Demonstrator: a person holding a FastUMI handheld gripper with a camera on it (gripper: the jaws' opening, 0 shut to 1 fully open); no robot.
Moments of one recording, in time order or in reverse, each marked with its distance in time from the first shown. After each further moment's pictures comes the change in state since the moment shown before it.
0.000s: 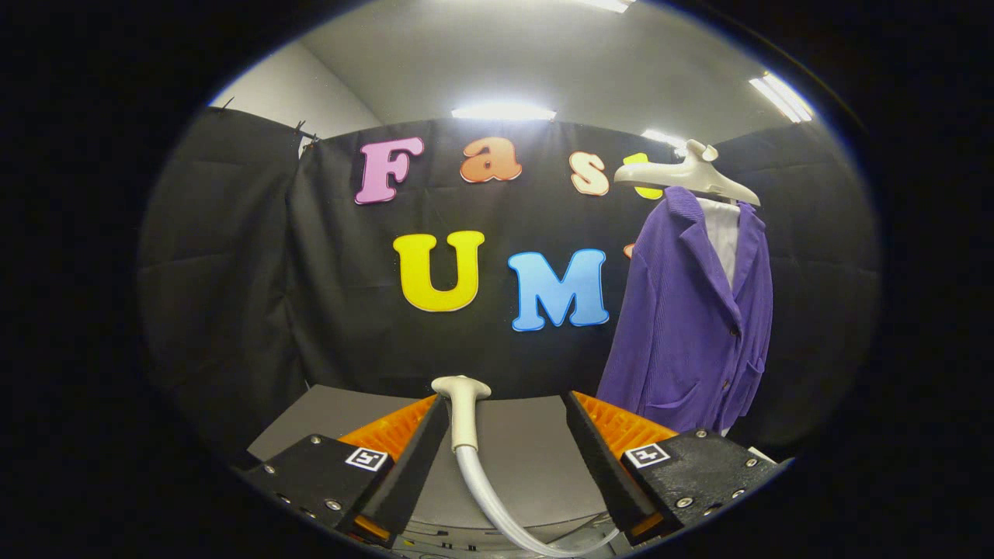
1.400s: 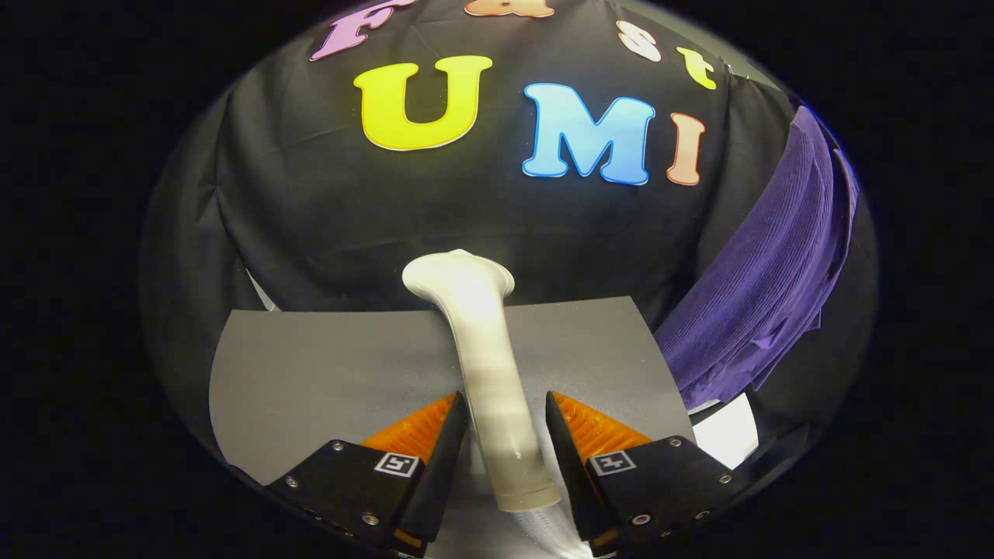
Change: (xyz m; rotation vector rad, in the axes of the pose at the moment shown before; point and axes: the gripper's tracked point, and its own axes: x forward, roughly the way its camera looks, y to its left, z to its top) arm 0.162 0.051 -0.133 -0.029 0.645 -0.084
